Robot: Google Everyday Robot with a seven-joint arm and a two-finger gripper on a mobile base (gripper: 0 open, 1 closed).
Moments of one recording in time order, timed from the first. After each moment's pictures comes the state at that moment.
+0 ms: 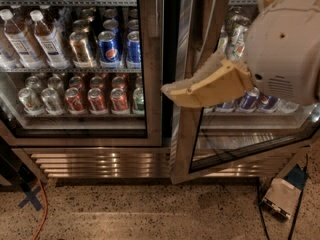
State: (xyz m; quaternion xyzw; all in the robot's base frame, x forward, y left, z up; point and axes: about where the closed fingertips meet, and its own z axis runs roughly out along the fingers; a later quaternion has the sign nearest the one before) arm 0.407 -0.059 1.091 -0.44 0.65 0.02 0.62
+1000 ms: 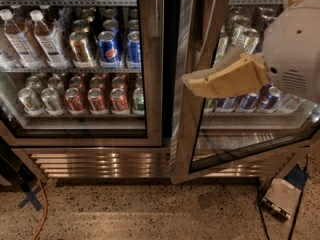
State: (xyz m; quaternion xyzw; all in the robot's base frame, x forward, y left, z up) arm 0.423 -0.094 1.088 -0.39 0.68 -0.02 0.62
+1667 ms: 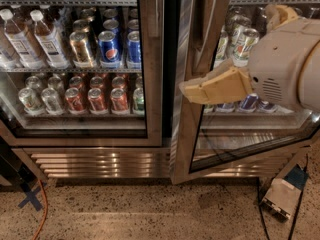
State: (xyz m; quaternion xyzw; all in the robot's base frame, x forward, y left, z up) arm 0.445 -0.102 1.045 -0.35 0.73 0.01 0.59
